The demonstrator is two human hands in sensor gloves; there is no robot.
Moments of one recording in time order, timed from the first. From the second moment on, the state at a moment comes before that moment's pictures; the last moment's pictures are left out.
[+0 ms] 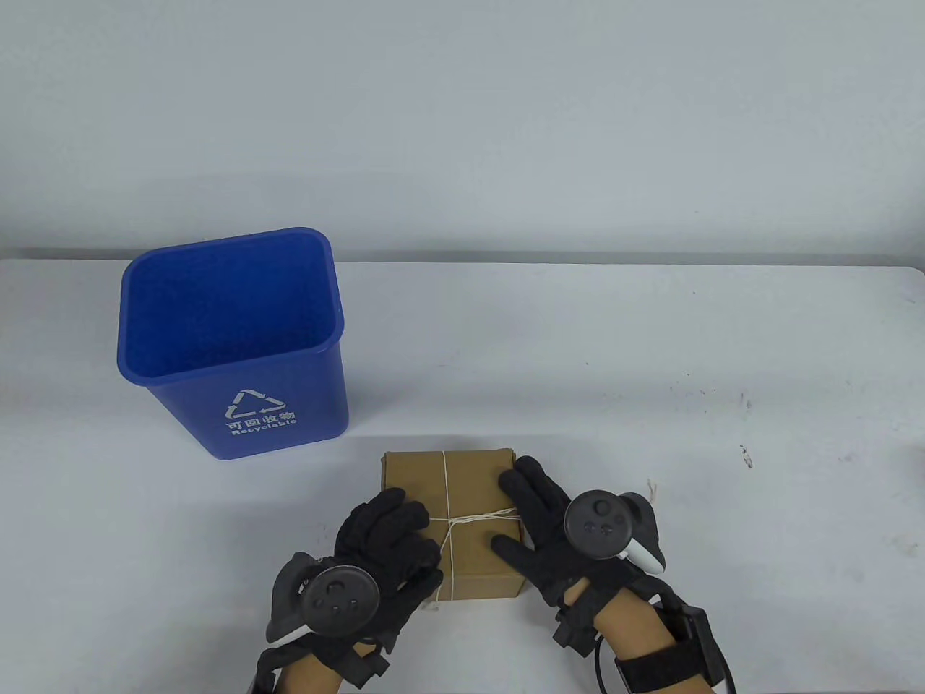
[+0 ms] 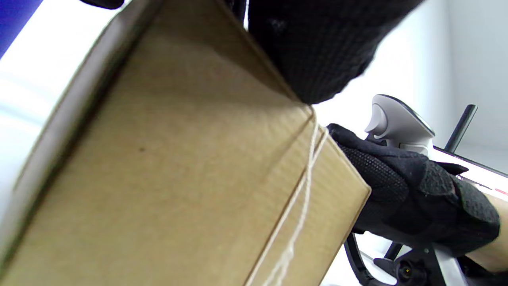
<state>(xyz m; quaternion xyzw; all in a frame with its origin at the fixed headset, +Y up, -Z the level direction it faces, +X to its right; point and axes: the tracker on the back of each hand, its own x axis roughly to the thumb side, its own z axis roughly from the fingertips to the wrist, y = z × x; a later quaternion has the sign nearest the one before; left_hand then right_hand) -0.144 -0.710 -0.200 0.07 -0.27 0.28 0.92 0.126 -0.738 -0.267 0.27 0.10 0.89 0.36</state>
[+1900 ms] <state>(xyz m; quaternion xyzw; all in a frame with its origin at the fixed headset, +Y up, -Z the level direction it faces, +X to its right) -0.189 -0.724 -0.210 0.02 -0.02 0.40 0.92 0.127 -0.741 -0.264 0.25 0.12 0.89 0.37</state>
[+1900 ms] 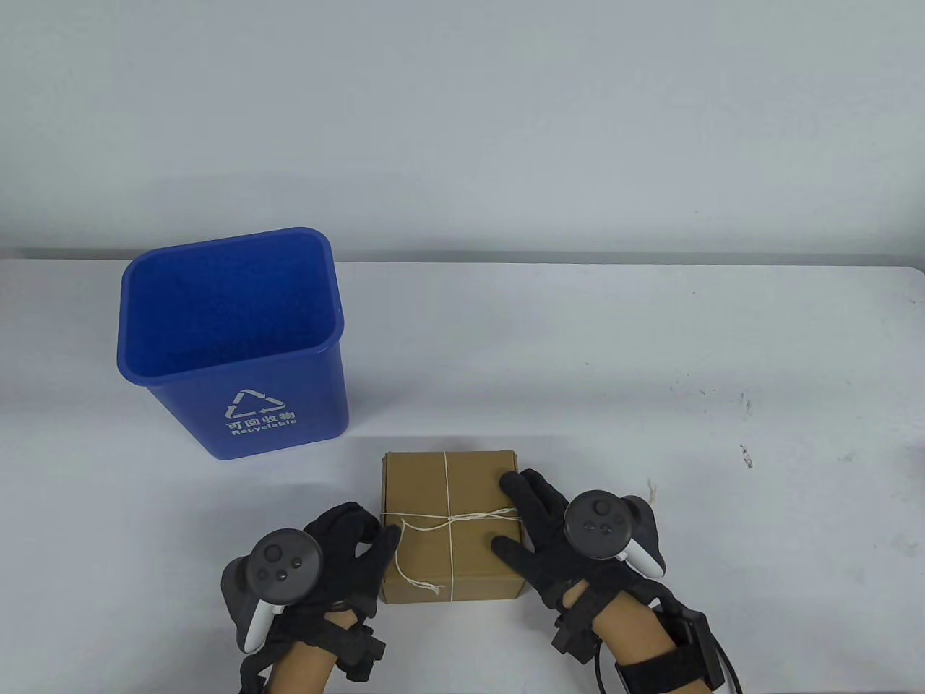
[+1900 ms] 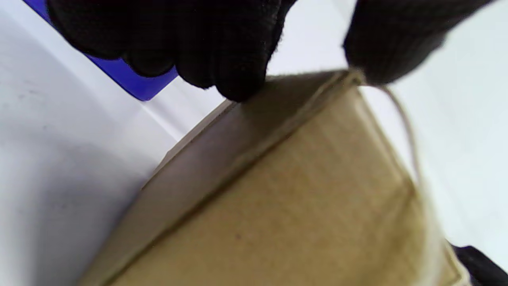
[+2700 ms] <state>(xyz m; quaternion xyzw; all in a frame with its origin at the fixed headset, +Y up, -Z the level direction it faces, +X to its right) -0.167 -0.715 -0.211 0.06 -0.03 0.30 0.95 0.125 -0.740 -0.262 0.25 0.12 0.89 0.36</state>
